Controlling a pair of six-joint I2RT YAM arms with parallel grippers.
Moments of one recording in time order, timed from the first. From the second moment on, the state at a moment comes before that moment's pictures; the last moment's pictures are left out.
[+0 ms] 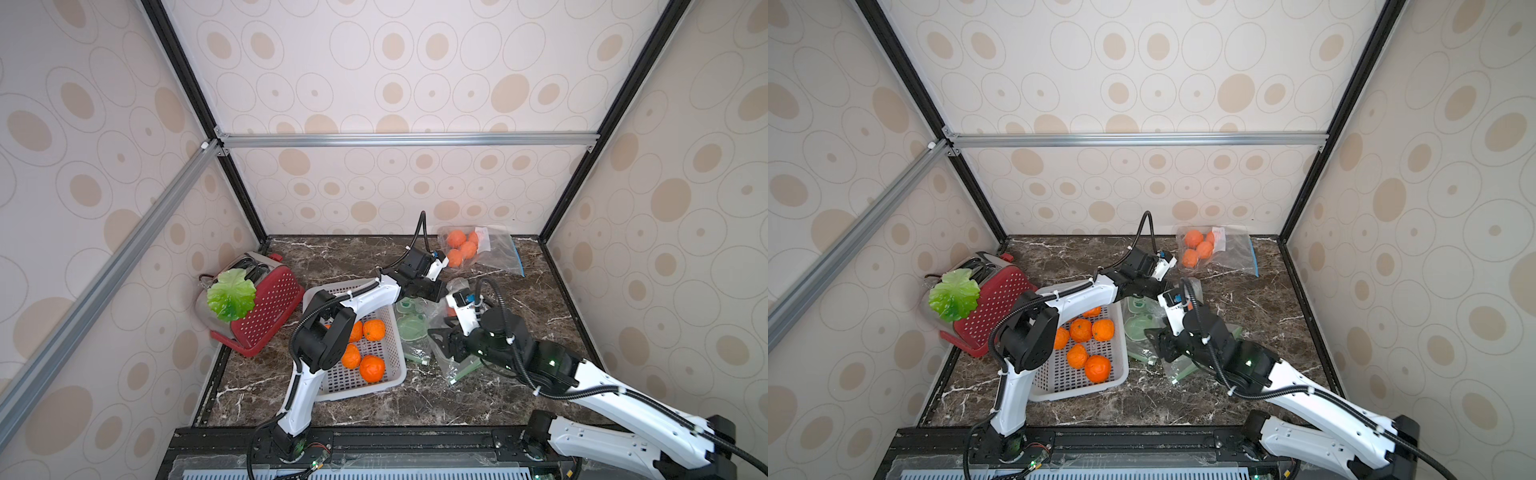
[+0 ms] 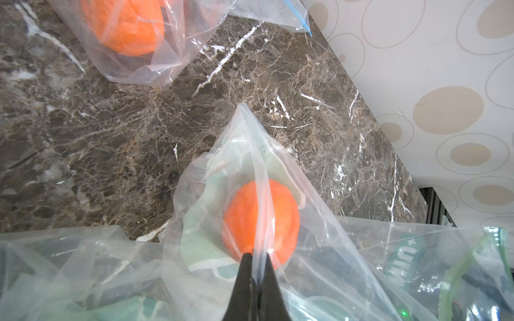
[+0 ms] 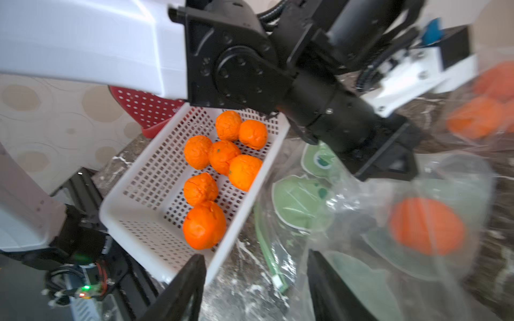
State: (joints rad) left arm -0.69 2.13 1.67 -0.28 0.43 -0.29; right arm 0.92 0.84 0.85 -0.51 0.15 0.34
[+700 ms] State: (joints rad) left arm -0.68 2.13 1.67 -0.29 0.43 -0.30; right arm 0.92 0.89 0.88 -1.15 0.41 0.69
